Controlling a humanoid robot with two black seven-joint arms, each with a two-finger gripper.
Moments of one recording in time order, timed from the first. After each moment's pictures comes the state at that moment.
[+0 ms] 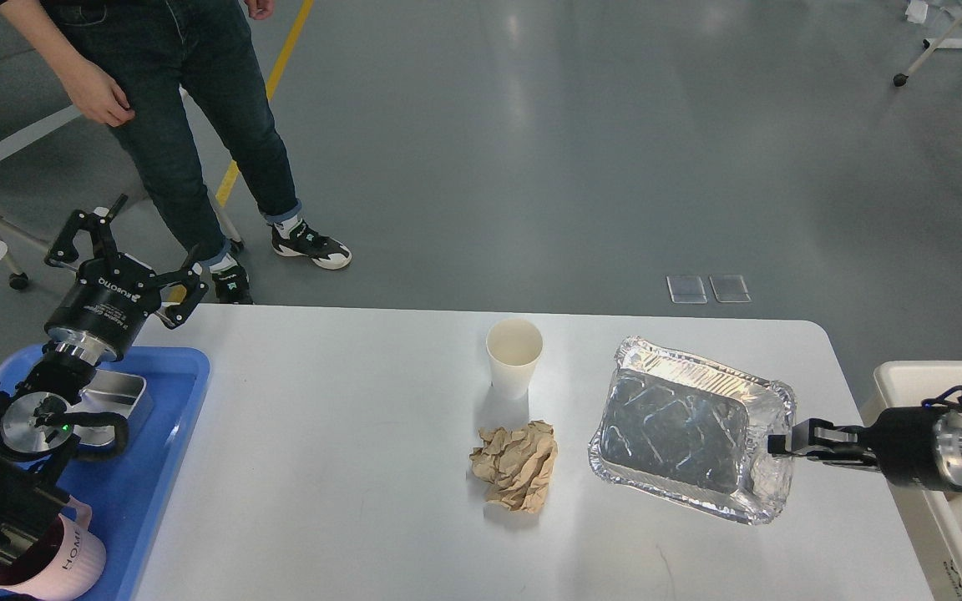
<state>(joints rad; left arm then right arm) -0.60 0.30 -1.15 -0.54 0.14 -0.66 -0.15 0.91 -1.02 -0.06 1.36 -1.03 0.43 0.33</state>
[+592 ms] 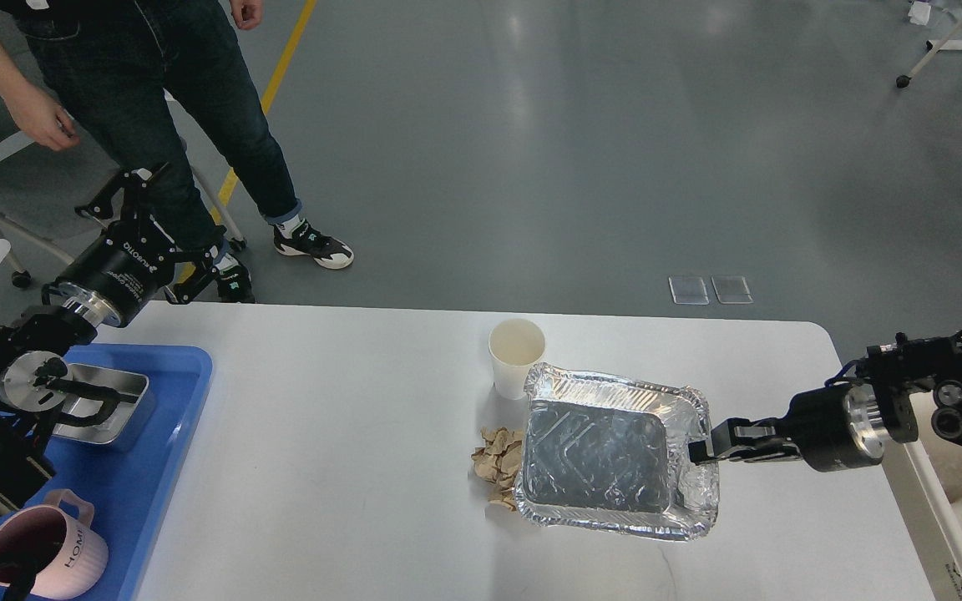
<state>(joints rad) -0.67 0.32 -1.15 -0.54 0.44 -0.64 -0.16 0.99 -0.84 -0.07 1.36 -1.03 0.54 0.32</state>
